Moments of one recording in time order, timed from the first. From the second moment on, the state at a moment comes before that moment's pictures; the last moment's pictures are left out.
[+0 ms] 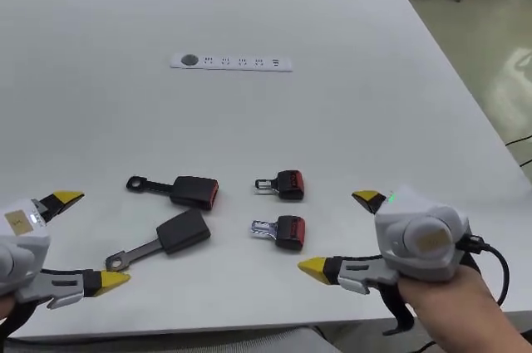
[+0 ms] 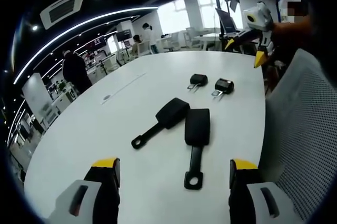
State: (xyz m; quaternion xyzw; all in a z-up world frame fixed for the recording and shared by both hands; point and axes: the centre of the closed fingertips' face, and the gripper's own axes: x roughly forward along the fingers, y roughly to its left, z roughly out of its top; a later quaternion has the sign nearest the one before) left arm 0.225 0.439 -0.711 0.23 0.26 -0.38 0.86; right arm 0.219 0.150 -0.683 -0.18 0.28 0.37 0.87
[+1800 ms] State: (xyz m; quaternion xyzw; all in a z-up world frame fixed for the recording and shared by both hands) left arm 0.213 0.421 -0.721 0.24 0.31 -0.40 0.83; right arm 0.214 0.173 -0.683 -0.17 0.28 0.42 0.84
